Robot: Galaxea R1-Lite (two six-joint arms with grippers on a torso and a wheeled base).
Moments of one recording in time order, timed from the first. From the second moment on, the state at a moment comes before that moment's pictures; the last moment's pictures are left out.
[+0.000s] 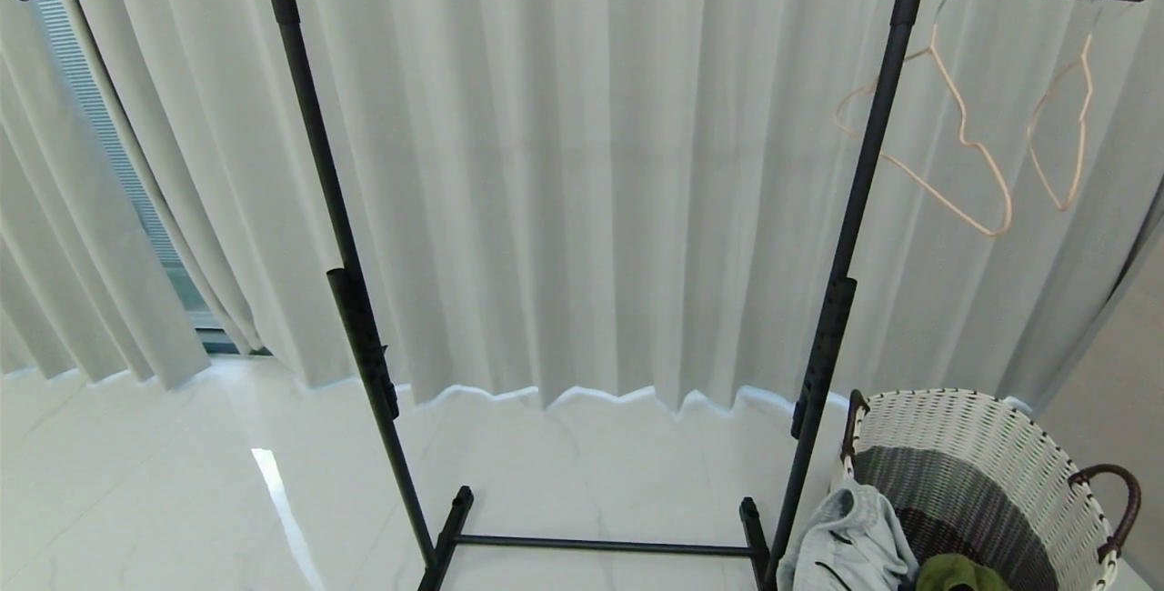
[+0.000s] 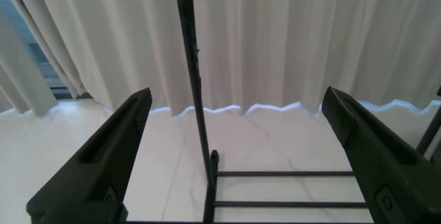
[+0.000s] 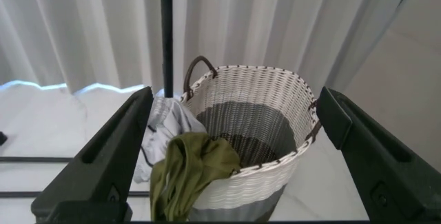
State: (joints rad) left arm -0.01 0.00 0.00 -0.02 -0.05 0.11; right arm 0.00 0.00 0.00 0.00 -0.01 -0.06
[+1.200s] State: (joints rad) left arm -0.01 0.00 0.00 -0.02 -0.04 0.08; right arm 0.05 0.52 -0.23 0.00 0.12 -0.23
